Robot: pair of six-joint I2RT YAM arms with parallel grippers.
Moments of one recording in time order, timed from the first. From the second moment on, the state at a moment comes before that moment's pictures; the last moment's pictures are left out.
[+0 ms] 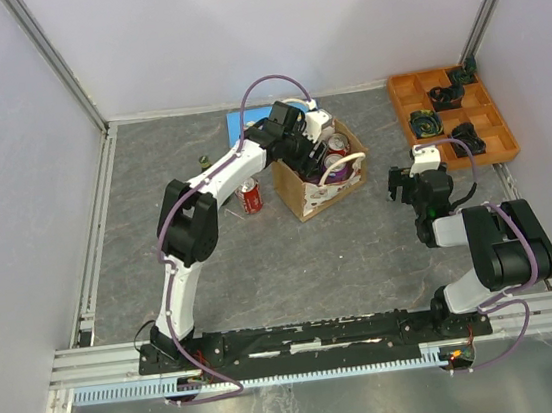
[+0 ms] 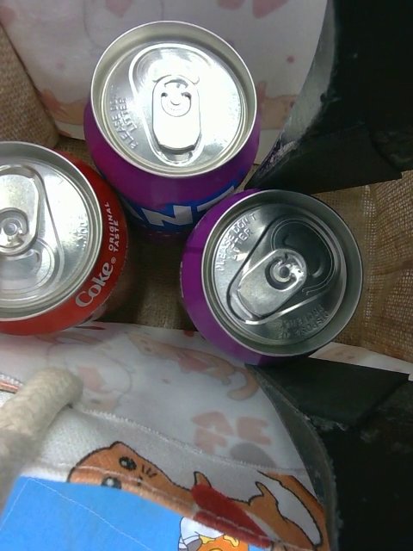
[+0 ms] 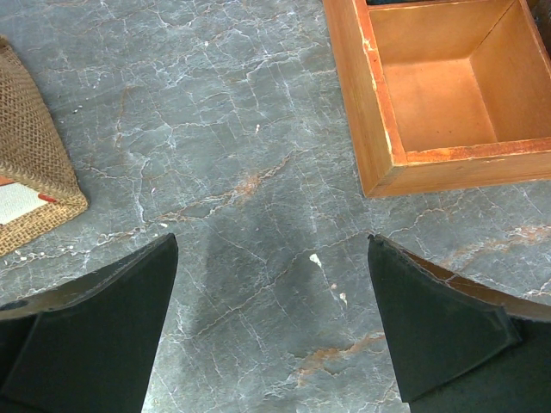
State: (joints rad) left arm -0.62 2.22 1.90 -0.52 0.29 0.23; right arm 0.02 1.52 0.35 0.81 0.10 0.01
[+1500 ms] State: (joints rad) left arm -0.54 1.21 1.30 -0.51 -0.10 0.11; right arm 0.02 1.52 0.35 0.81 0.10 0.01
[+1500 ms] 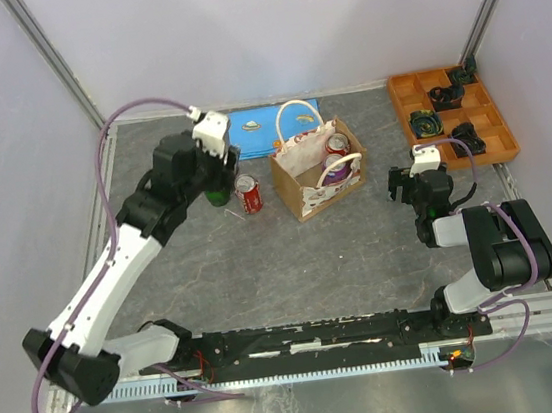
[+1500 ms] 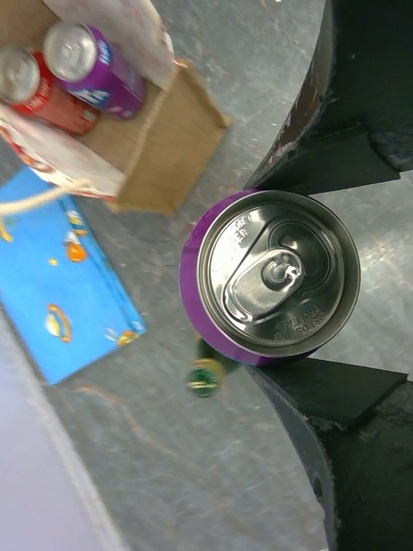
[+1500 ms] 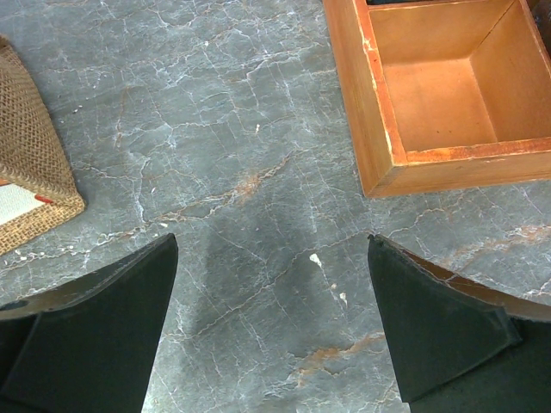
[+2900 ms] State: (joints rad) left arm -0.38 1.19 0.63 -0.11 -0.18 -0.17; right arm 0.02 1.52 0.35 0.81 0.10 0.01
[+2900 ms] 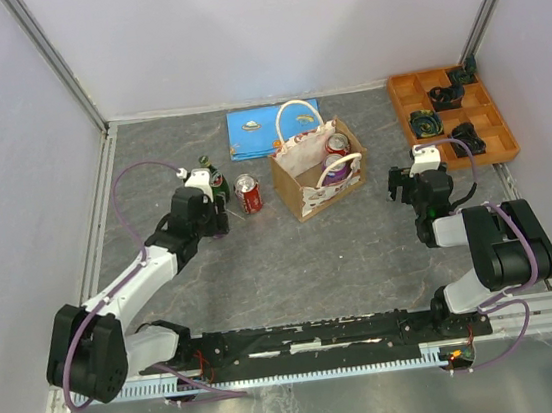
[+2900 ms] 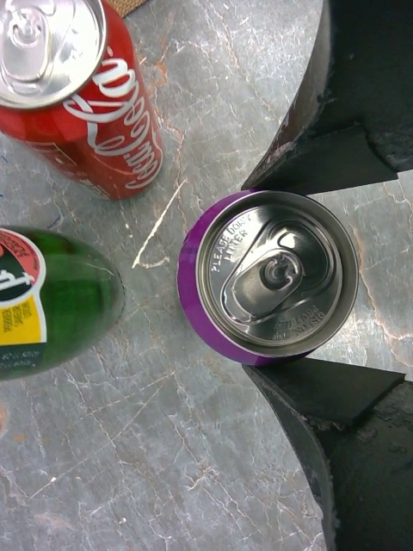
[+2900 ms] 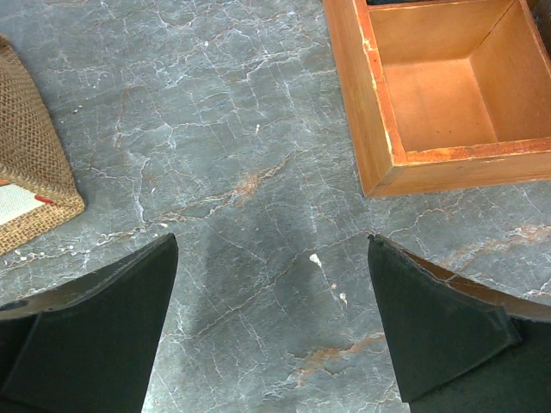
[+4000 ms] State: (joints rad) left arm -0.44 1.31 1.19 -0.12 0.12 -0.05; right arm 0.02 1.52 0.35 0.81 0.10 0.01
